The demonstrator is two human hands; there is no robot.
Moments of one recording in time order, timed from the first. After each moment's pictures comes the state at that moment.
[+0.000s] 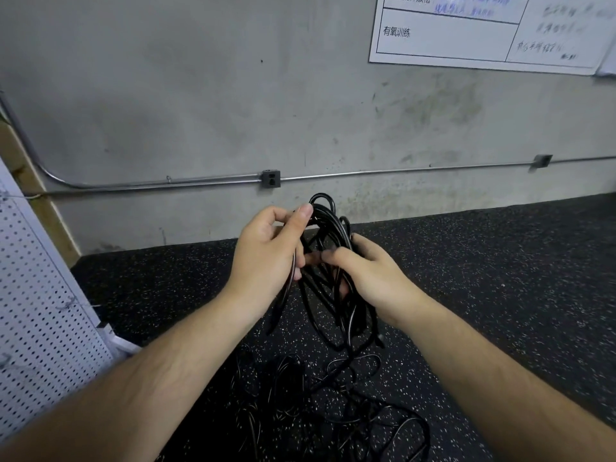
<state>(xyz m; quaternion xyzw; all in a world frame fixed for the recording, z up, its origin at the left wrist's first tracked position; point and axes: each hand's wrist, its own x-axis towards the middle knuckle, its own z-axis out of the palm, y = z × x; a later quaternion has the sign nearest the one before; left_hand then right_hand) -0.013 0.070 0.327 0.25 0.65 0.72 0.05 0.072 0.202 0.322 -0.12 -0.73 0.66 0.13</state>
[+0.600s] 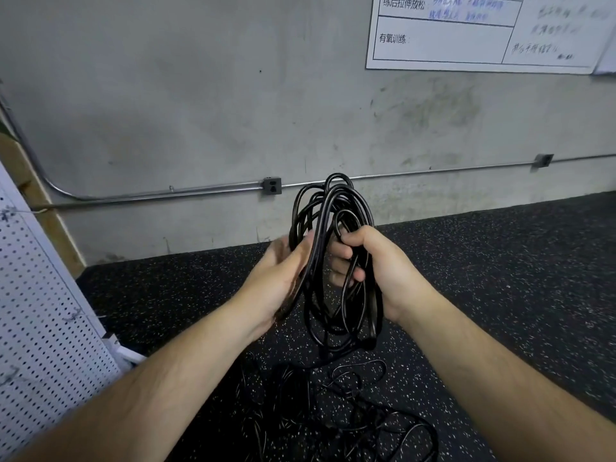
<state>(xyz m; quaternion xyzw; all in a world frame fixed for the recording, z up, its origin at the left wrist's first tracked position) -0.017 0.066 0.309 0.26 0.62 0.70 0.26 0.066 0.213 0.330 -0.01 -0.57 0.82 0.07</state>
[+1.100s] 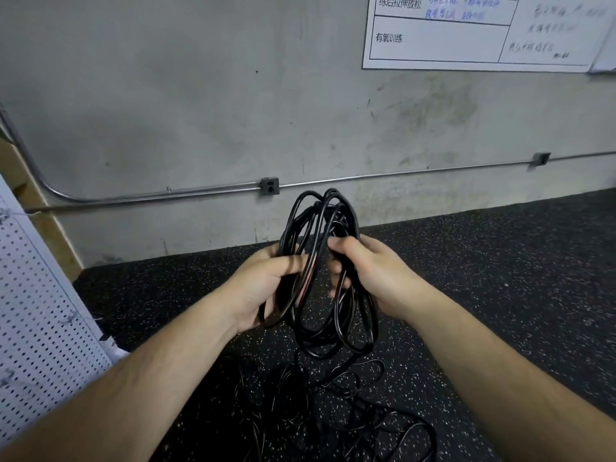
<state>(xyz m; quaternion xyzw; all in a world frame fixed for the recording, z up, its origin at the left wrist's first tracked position) -0.026 0.061 0.319 0.23 0.61 0.68 0.33 0.068 0.222 0.328 -0.11 -0.70 0.70 0.09</state>
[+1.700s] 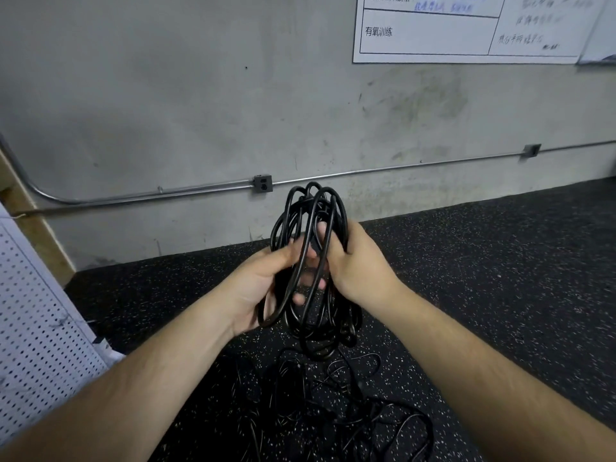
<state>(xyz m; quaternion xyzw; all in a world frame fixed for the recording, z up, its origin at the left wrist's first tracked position) -0.016 0.063 0.322 0.26 0.54 0.70 0.39 0.061 0.210 0.322 -0.17 -0.84 0.45 0.26</state>
